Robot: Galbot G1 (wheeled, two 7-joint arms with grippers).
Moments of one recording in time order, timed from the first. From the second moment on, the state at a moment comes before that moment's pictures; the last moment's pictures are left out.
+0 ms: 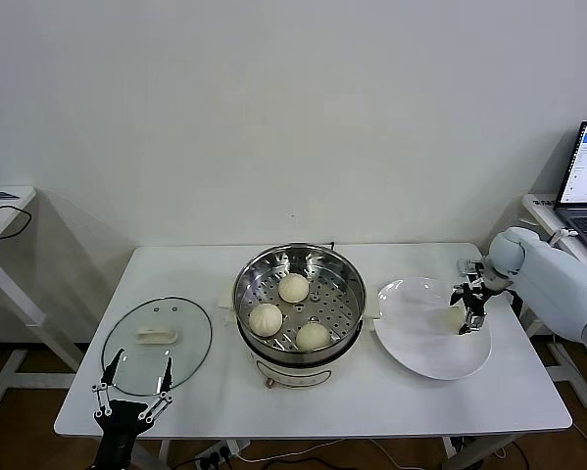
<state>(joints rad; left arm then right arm) 1.84 -1.40 -0.67 -2.06 0.13 -0.38 -0.05 0.07 0.86 -0.84 0.66 -0.06 0.03 -1.15</state>
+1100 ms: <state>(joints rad) 1.82 -1.37 -0.66 -2.08 0.12 -0.38 -0.06 0.63 0.89 -1.28 1.11 0.31 -0.08 -1.23</state>
